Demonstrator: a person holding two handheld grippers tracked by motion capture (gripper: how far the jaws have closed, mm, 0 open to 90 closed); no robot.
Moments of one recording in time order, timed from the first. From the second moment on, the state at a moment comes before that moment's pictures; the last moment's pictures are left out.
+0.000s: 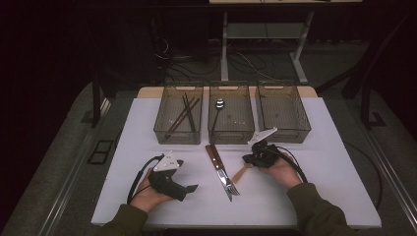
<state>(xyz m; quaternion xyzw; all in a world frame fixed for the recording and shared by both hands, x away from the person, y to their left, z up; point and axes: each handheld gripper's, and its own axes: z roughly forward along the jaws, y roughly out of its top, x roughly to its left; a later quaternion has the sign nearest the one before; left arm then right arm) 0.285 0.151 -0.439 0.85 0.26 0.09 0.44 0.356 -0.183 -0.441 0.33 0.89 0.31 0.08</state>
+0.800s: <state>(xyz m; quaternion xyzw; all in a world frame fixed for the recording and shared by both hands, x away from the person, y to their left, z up) 0.285 0.151 -0.440 0.86 0.26 0.09 0.44 0.333 -0.208 -0.436 0.33 0.90 0.28 0.07</state>
